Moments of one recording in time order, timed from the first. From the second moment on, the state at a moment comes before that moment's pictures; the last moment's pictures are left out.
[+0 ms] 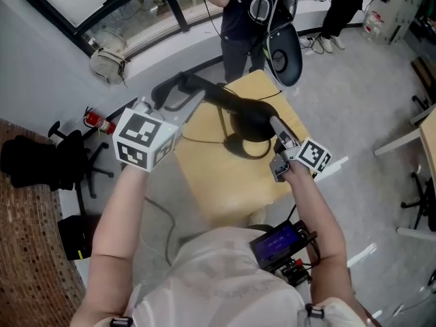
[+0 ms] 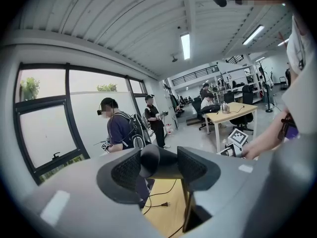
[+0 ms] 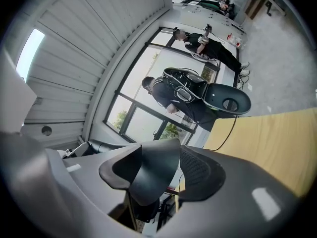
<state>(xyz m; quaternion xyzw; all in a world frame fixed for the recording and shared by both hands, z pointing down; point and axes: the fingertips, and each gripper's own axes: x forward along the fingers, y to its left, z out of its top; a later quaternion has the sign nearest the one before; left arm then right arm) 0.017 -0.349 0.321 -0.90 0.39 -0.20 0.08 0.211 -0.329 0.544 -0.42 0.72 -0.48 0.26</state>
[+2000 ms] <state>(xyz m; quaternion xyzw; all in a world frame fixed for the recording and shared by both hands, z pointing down) -0.001 -0.357 0.342 -0.91 0.41 -0.09 0.01 0.252 -0.337 0.480 -0.53 0.74 -0.37 0.17</state>
